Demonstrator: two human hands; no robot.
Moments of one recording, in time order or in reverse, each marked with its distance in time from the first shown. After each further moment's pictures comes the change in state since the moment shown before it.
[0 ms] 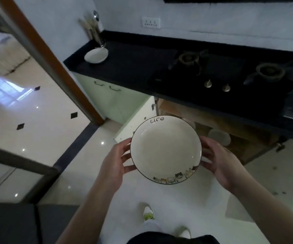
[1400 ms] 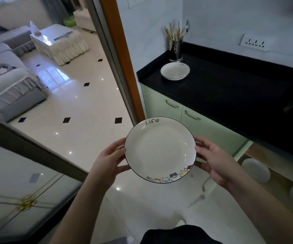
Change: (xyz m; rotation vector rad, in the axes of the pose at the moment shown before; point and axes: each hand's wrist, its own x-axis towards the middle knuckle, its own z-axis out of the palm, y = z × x) left_hand 0.213 0.175 -0.371 -0.115 0.037 0.133; right_hand 0.193 -0.014 0.453 -0.107 -0.335 0.043
